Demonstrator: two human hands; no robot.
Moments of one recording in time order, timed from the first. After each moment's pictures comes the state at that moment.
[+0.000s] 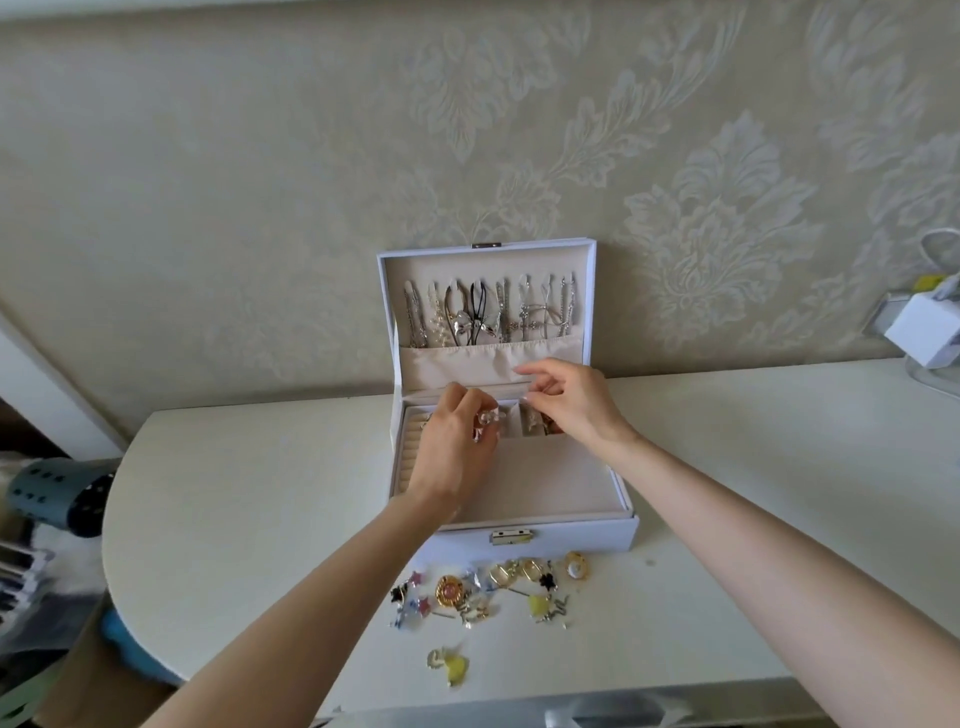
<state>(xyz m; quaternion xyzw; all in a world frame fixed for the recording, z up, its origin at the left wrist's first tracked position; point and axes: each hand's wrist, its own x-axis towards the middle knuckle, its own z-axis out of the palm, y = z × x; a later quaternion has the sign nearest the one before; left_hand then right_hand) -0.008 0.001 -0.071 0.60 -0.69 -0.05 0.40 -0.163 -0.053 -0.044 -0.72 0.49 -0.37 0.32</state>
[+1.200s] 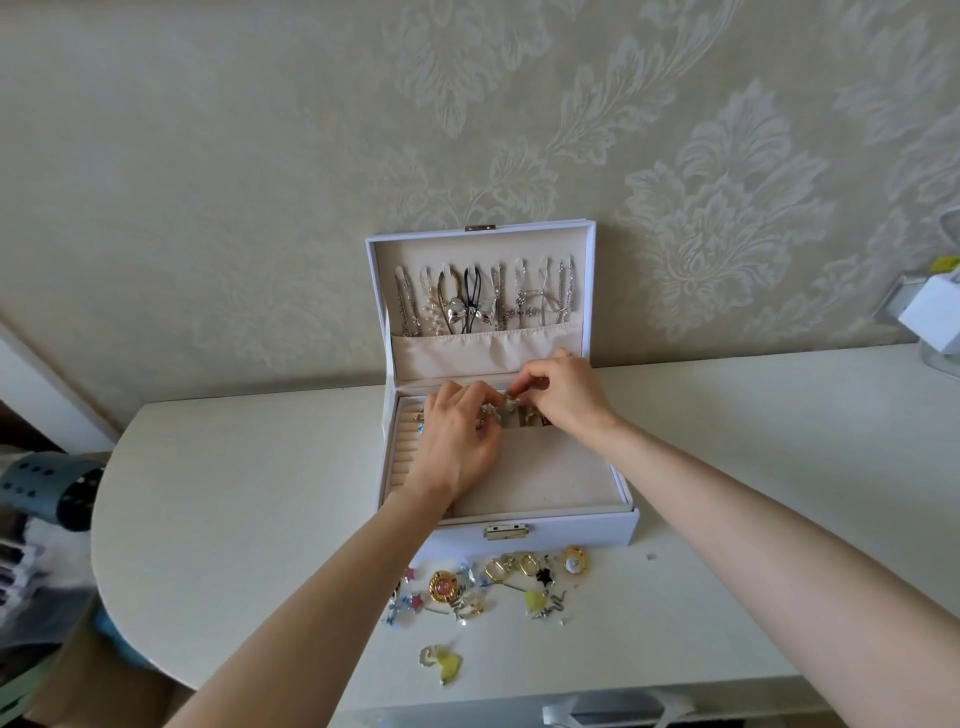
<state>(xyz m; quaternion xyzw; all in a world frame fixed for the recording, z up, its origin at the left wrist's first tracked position) -0.011 -0.007 -0.082 0.58 -0.71 -0.05 0.39 -0.155 -0.072 -0.058 -0.77 0.52 -0.29 0.22</state>
